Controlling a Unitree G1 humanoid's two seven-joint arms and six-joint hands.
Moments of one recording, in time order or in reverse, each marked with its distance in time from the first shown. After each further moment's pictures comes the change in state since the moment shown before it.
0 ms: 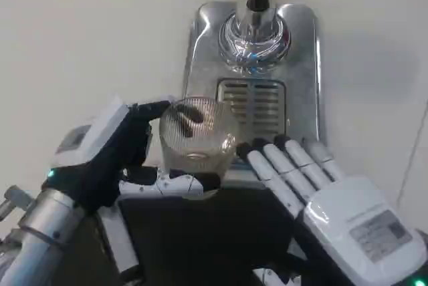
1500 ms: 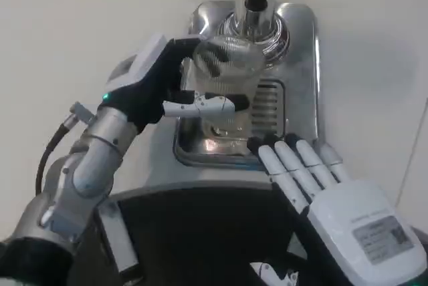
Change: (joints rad) left arm -0.572 -0.114 -0.127 0.694 0.039 -0.059 0.116; right arm 0.049 0.110 0.037 -0.011 -0.048 0.049 -0.012
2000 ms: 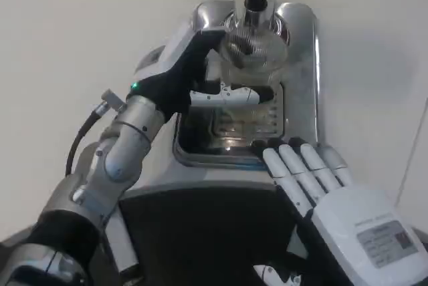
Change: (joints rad) left arm -0.140 -0.061 -0.077 0.214 0.023 -0.052 0.084; right arm 0.022 0.004 -0.005 -0.003 0.004 0.000 -0.008
